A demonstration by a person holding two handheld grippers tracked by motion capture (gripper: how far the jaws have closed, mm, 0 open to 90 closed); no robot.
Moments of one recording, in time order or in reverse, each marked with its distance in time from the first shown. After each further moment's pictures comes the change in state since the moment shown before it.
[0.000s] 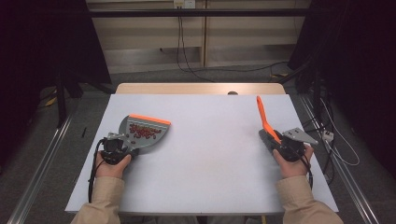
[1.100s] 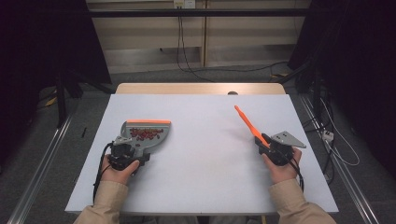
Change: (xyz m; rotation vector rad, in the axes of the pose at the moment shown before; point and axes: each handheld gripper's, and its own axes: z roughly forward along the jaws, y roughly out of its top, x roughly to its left) left arm -0.028 -0.007 -0.004 -0.014 -0.117 0.040; right arm 0.034 -0.002 0.002 -0.004 0.073 -0.002
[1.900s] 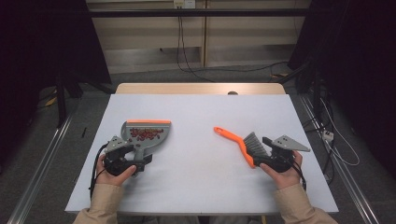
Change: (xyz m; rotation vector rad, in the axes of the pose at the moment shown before) left arm -0.003 -0.004 -0.022 -0.207 -0.106 0.114; right arm 0.009 0.000 -0.018 -0.012 0.185 0.018
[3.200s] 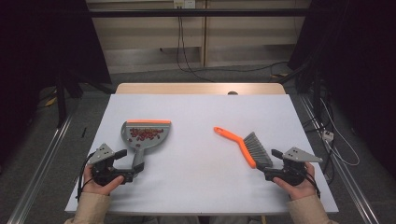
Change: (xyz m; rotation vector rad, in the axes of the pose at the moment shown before) left arm 0.009 -0.020 -0.030 -0.055 -0.085 0.046; right arm -0.017 -0.029 -0.031 0.079 0.060 -0.035
